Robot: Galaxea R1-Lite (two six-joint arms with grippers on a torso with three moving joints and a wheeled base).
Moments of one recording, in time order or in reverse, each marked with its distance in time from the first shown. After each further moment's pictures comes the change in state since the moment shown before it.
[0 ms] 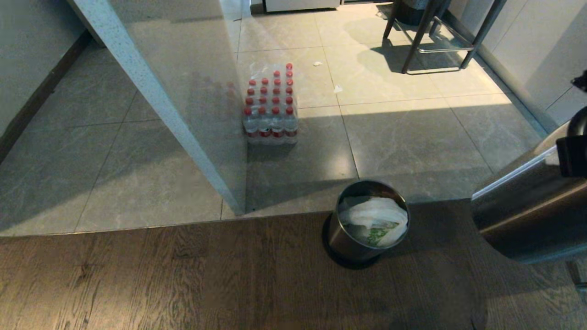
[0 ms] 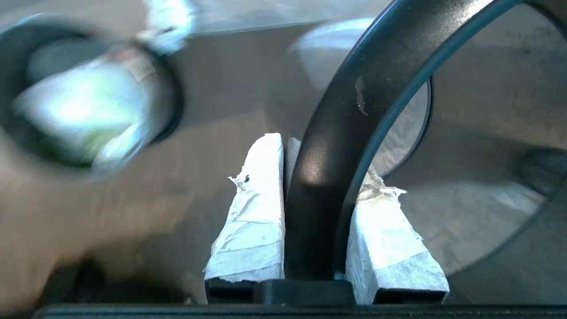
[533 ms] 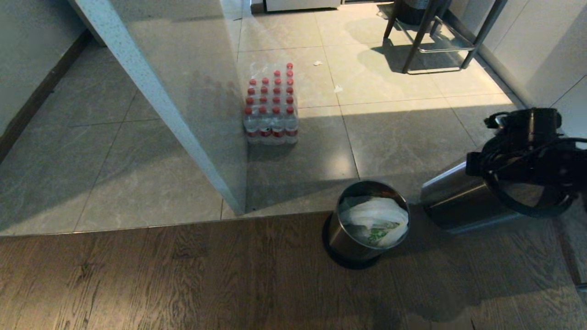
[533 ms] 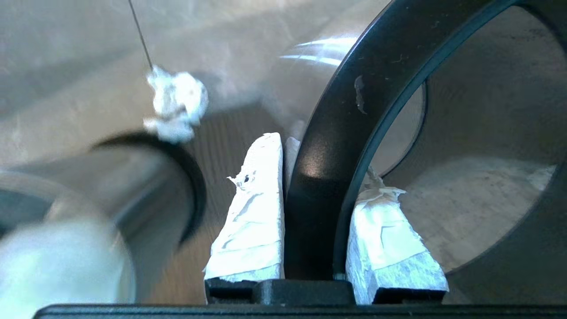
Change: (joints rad) left arm 0.000 0.000 0.000 0.000 -0.001 0.000; right arm -0.139 0.568 0.066 -0.752 0.145 0.068
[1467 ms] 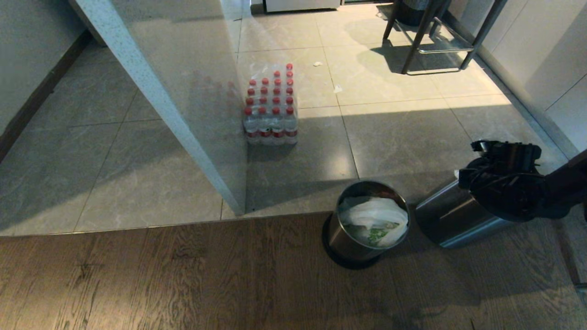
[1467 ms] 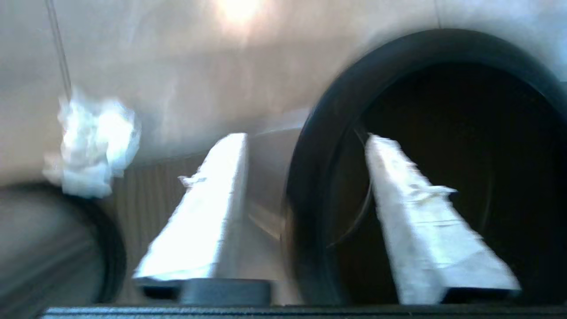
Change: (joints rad) left arm 0.000 0.000 0.000 0.000 0.000 0.001; right arm -0.099 0.332 -0.061 -0.370 0.078 -0.175
